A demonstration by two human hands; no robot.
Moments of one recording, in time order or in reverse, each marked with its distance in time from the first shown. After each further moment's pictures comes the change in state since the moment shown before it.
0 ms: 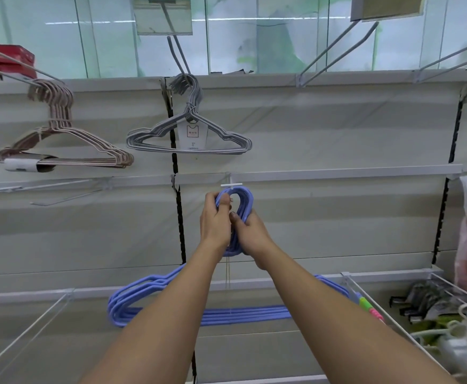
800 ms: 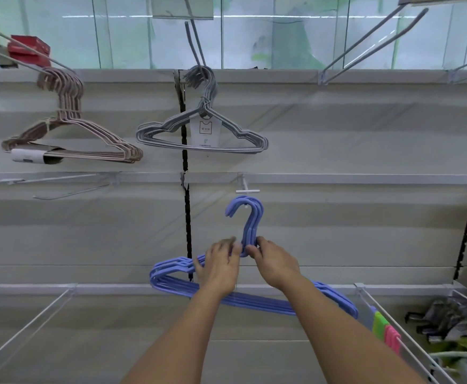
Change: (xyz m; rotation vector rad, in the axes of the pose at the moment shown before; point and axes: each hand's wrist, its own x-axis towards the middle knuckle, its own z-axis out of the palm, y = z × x) left_hand -0.019 -0.082 -0.016 0.788 -0.242 -0.203; right_hand 0.006 0.047 -0.015 -0.843 -0.070 -0.059
